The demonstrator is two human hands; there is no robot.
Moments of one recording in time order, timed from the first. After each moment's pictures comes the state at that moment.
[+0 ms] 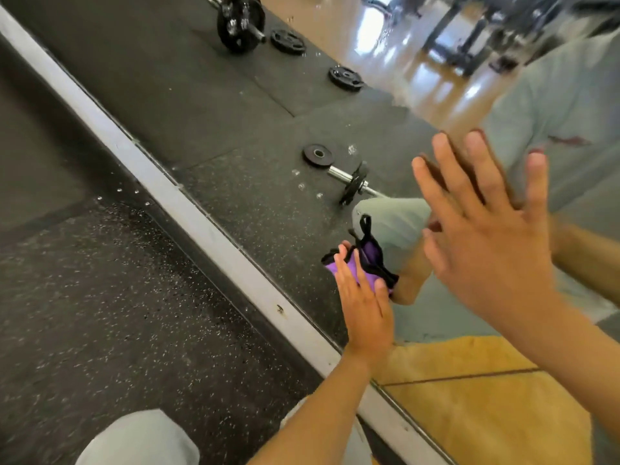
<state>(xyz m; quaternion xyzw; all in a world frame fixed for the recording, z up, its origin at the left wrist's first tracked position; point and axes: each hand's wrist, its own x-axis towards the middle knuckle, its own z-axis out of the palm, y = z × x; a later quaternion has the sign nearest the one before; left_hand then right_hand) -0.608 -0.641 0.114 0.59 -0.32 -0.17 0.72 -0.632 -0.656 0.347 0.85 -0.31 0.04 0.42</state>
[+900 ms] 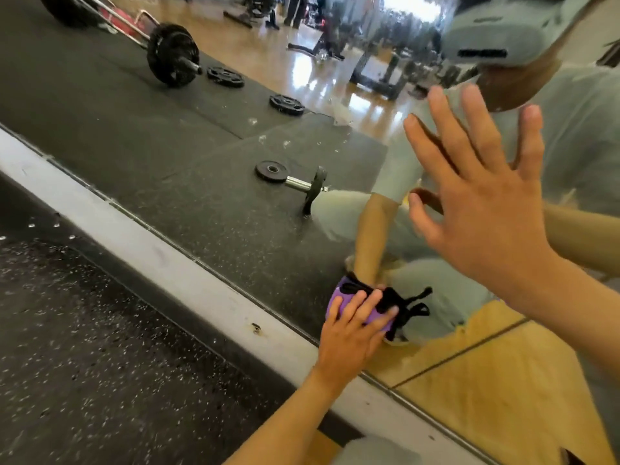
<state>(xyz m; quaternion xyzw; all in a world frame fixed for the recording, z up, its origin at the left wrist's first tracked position) -0.622 -0.643 -0.083 0.54 -0.66 0.16 0.50 -0.671 -0.656 0.255 0.81 -0.37 0.11 0.43</state>
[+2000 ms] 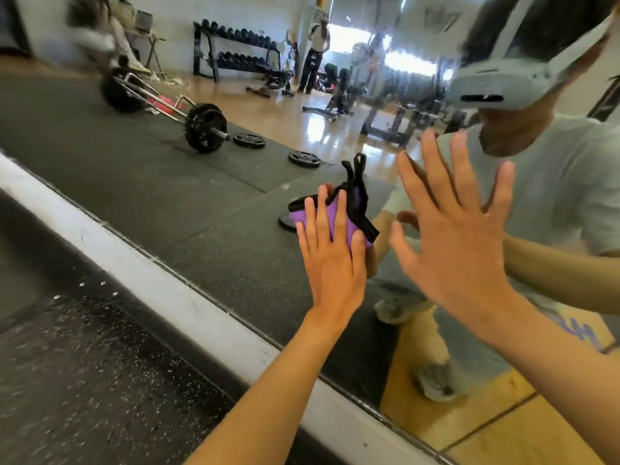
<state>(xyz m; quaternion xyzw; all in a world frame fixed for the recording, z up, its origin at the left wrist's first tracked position) -0.488 -0.692 0.102 0.57 -0.50 0.08 0.64 -0.613 -0.656 0.235 0.77 -0.44 0.21 0.41</state>
